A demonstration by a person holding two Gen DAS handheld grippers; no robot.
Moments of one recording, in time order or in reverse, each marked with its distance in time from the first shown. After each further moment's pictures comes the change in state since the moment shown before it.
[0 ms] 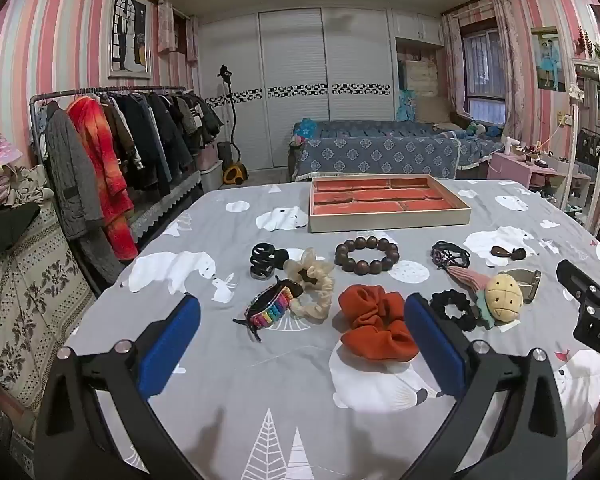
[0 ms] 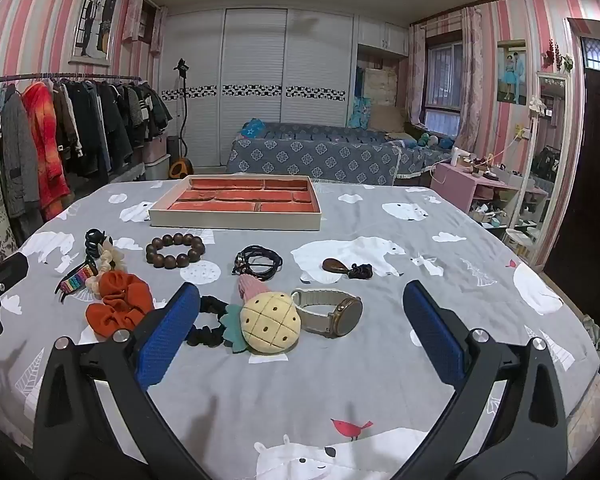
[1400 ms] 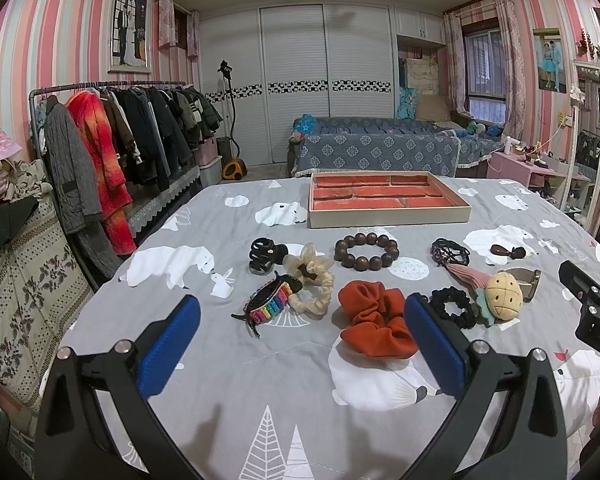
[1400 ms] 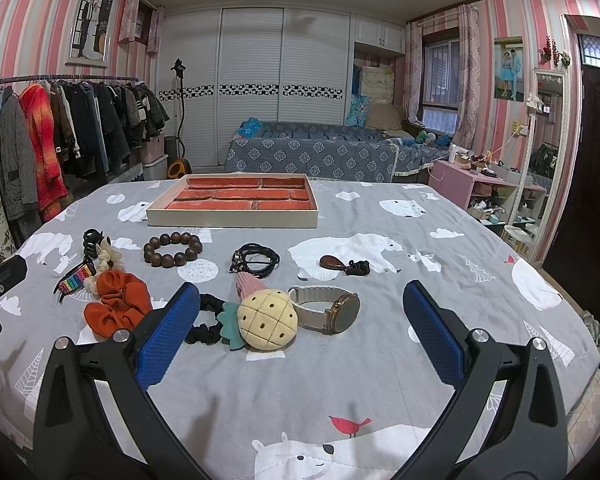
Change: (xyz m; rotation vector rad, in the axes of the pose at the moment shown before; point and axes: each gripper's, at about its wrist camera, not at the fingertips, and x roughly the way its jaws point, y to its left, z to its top) left arm 0.001 0.001 -0.002 -0.009 0.014 -0.006; right arm 0.000 -0.002 -0.002 0.009 -0.003 0.002
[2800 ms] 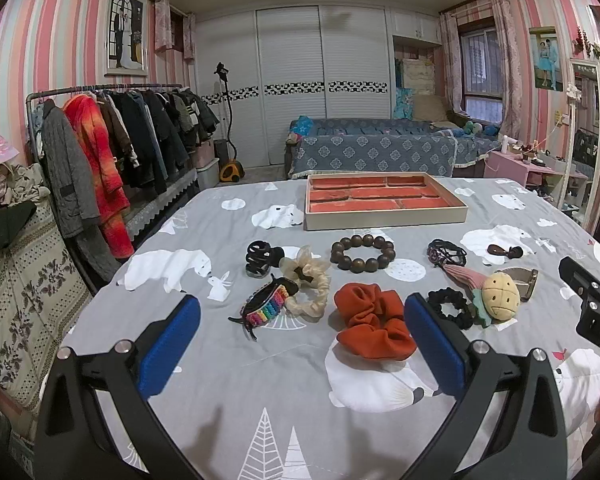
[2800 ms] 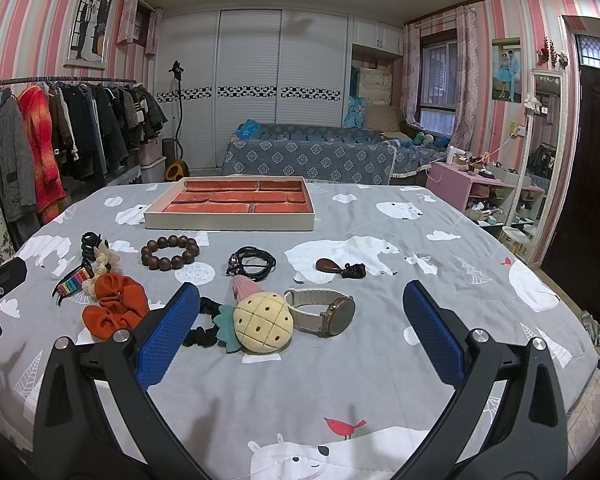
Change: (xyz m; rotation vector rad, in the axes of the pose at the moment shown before) left arm 0.005 -0.007 -0.006 -0.002 0.002 -0.003; right arm -0.001 -0.006 -0.001 0.002 -0.001 0.000
